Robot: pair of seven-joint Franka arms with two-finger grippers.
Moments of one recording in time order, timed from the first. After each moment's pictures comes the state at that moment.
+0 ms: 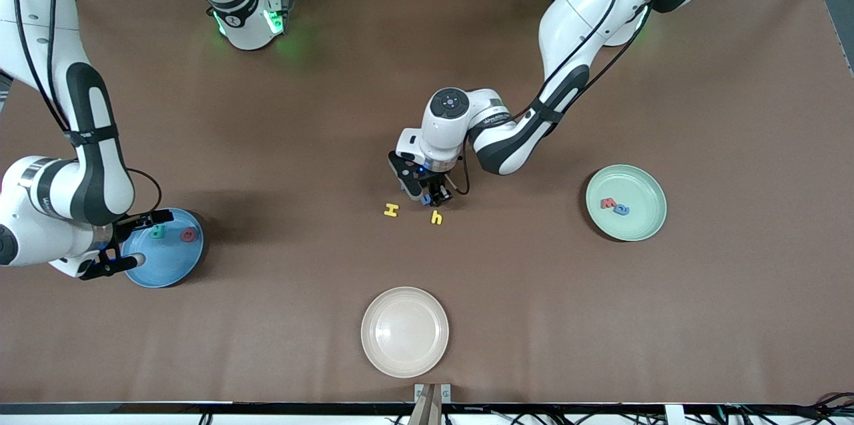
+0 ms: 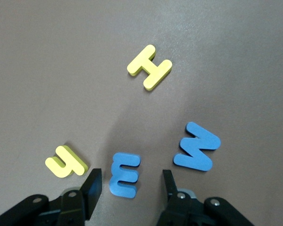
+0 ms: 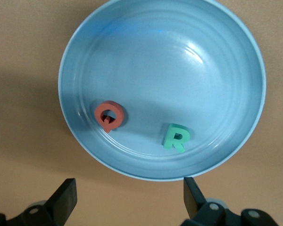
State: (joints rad) left arm -0.45 0.86 -0.43 -1.61 0.61 2.57 -0.14; right arm -0.13 0.70 -0.07 -1.48 0.00 1.83 -0.42
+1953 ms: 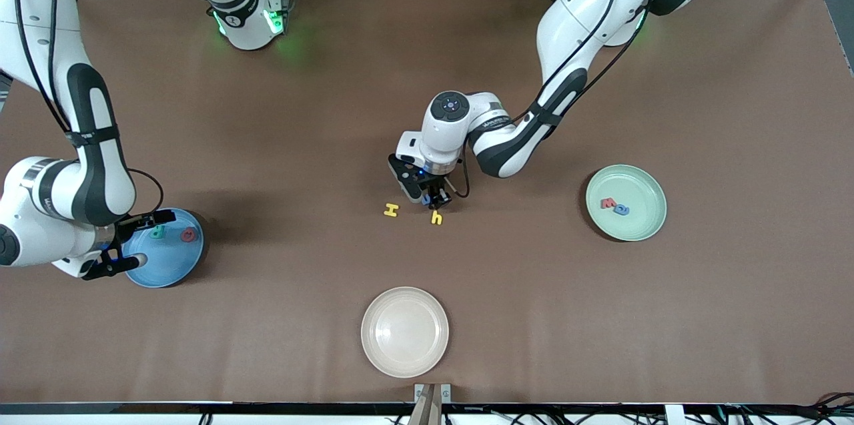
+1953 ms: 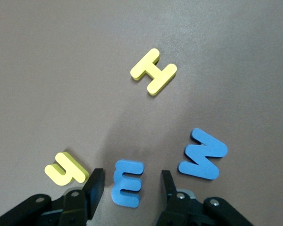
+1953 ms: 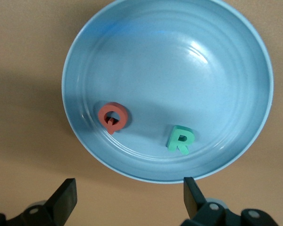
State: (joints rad) left arm -0.46 0.87 -0.41 -1.59 0.61 2.59 -0.14; right arm -0.13 0.70 -0.07 -1.48 0.01 1.83 -0.42
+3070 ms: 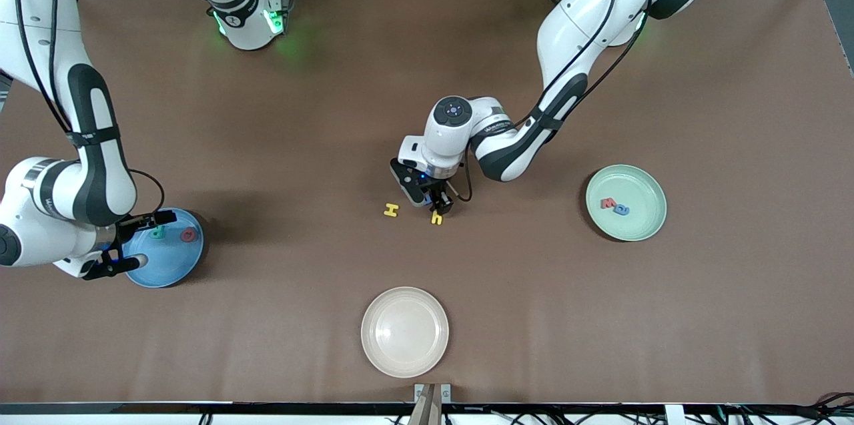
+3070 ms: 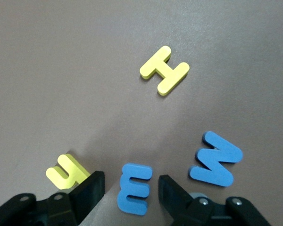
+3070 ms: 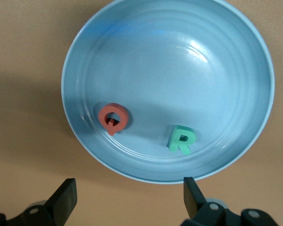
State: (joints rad) left arm -0.46 0.90 -0.40 -1.57 0.61 2.62 -0.15; right arm -0.13 0.70 -0.07 -1.48 0.01 1.83 -0.40
